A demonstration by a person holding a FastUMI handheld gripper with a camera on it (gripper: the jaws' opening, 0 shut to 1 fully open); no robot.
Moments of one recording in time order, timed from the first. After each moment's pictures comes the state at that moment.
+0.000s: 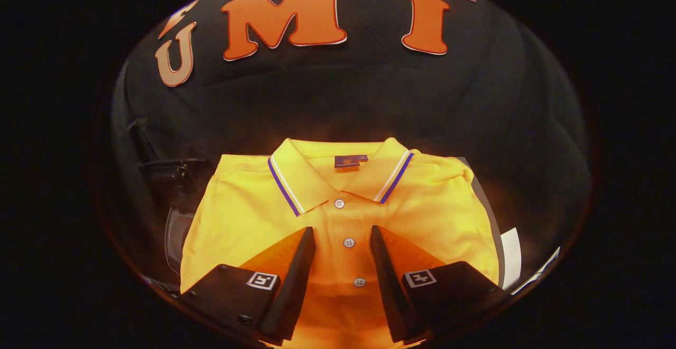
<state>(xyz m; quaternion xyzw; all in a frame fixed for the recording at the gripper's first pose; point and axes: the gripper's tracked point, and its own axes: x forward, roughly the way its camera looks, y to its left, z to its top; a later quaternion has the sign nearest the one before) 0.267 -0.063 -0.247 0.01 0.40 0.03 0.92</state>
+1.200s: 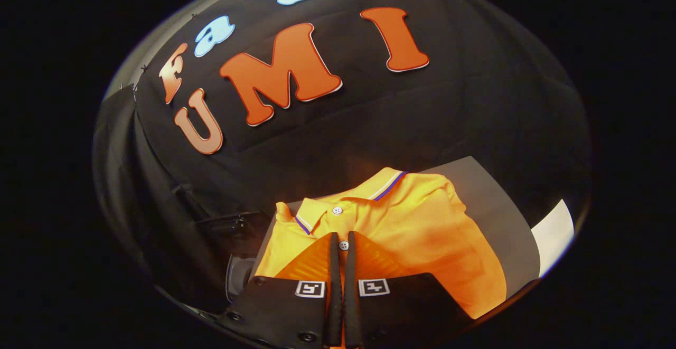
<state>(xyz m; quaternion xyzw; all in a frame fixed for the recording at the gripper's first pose) 0.271 -0.047 -0.170 0.18 0.27 0.11 0.94</state>
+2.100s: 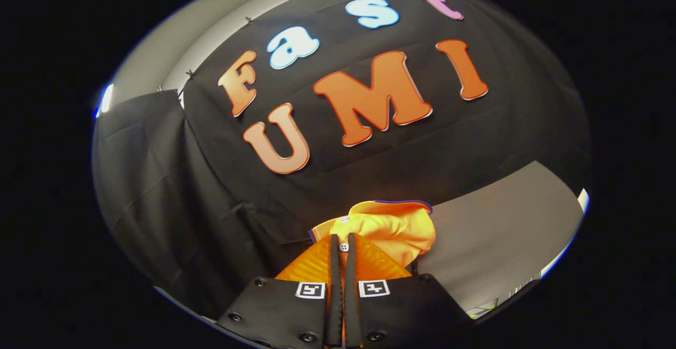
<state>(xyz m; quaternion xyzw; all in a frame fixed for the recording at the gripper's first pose) 0.185 0.227 -0.054 0.21 0.20 0.19 0.94</state>
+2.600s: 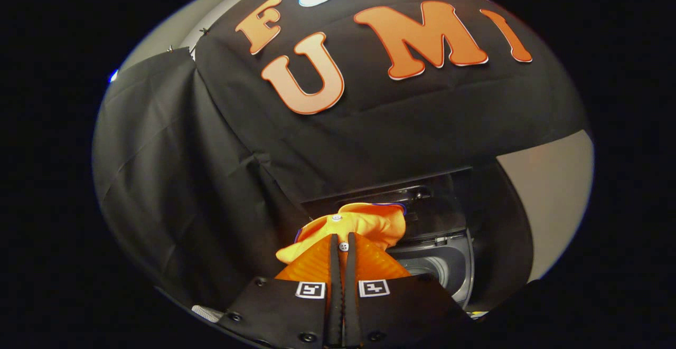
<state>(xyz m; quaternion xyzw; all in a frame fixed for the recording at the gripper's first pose) 0.223 0.384 -0.185 0.18 0.30 0.25 0.91</state>
